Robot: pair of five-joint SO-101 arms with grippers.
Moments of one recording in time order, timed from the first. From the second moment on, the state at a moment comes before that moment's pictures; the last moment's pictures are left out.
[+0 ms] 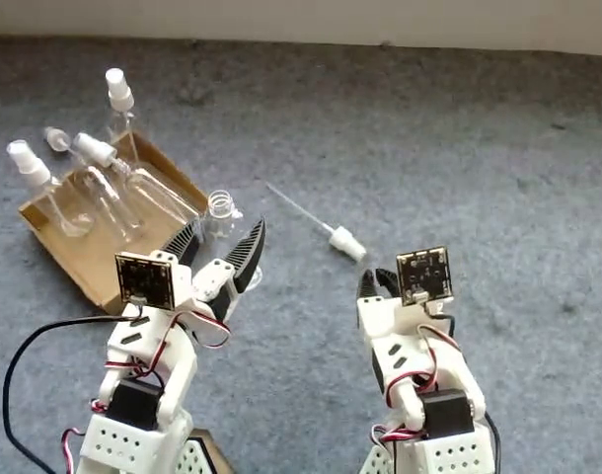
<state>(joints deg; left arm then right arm) 10.2 -103.4 96.0 22.1 13.1 -12.7 -101.0 88.7 50.2 4.0</state>
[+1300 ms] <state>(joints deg) 8.0 -103.4 96.0 26.0 13.1 -14.4 4.3 18.7 56.3 46.5</state>
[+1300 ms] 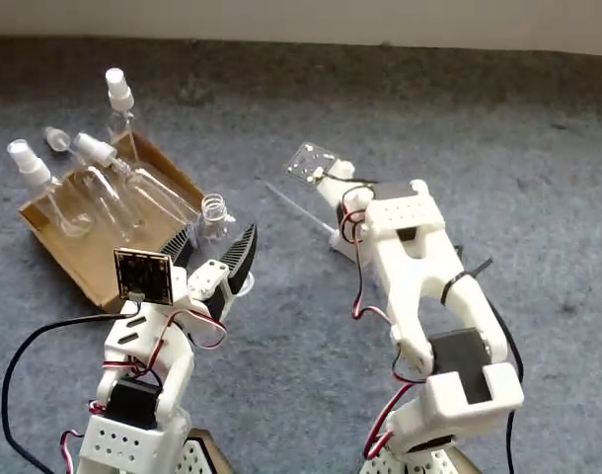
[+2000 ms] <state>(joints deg) 8.0 -103.4 96.0 26.0 13.1 -17.7 7.7 15.1 56.3 46.8</state>
